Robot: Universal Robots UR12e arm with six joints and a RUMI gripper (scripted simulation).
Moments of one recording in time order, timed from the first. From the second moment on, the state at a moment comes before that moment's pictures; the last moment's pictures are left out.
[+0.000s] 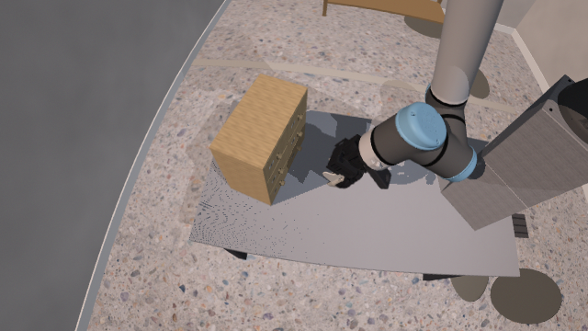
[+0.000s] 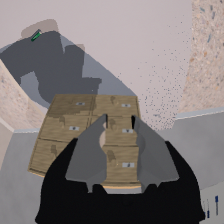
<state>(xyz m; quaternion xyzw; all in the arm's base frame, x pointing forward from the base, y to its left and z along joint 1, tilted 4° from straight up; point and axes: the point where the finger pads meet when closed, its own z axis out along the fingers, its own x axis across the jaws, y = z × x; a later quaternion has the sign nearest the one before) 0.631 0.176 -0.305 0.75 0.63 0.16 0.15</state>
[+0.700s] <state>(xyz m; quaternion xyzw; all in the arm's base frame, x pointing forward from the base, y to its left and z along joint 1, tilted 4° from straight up) 0.603 0.179 -0.273 0.76 0.65 0.05 0.01</state>
